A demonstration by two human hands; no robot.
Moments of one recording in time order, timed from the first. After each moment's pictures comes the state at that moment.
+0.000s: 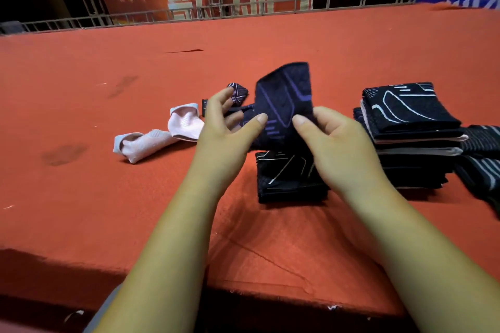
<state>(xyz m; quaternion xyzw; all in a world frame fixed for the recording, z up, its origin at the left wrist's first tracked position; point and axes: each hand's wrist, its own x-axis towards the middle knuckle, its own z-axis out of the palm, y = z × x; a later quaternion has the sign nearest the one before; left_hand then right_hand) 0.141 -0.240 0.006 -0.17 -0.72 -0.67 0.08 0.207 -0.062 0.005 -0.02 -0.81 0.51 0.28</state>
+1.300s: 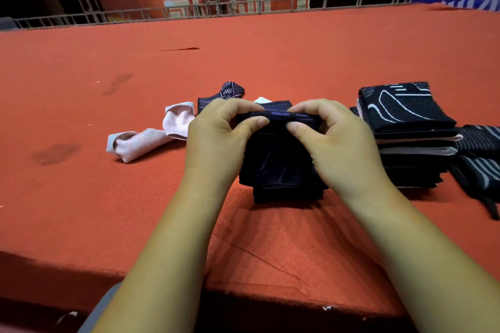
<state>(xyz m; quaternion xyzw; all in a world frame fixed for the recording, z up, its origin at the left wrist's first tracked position) 0.149 -0.238 0.014 -0.22 -0.79 -0.53 0.23 0.206 -0.056 0.006 0.00 -0.82 0.47 0.33</state>
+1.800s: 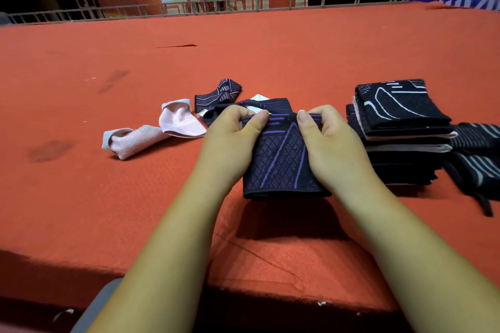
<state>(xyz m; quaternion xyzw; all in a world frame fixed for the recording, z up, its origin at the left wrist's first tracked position) 0.140 -0.222 0.002 -0.15 -0.78 -0.60 0.07 0.197 -0.050 -0.007 -0.10 -0.83 0.48 0.26</state>
